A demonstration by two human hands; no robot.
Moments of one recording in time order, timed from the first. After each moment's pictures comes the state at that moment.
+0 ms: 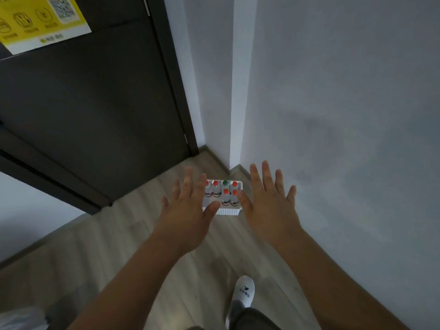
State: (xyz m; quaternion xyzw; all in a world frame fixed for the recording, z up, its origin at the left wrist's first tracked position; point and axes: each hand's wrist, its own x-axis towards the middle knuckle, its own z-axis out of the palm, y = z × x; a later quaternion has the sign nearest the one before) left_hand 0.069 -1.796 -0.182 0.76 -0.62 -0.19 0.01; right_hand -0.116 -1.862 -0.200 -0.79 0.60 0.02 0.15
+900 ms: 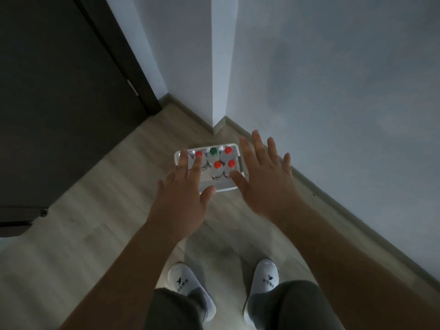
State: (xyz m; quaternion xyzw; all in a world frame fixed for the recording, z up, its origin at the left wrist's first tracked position) left_hand 0.171 -2.026 -0.525 0.69 -0.68 -0.27 -0.03; right_hand -0.023 -2.060 -0.531 -0.75 0.64 0.05 0.19
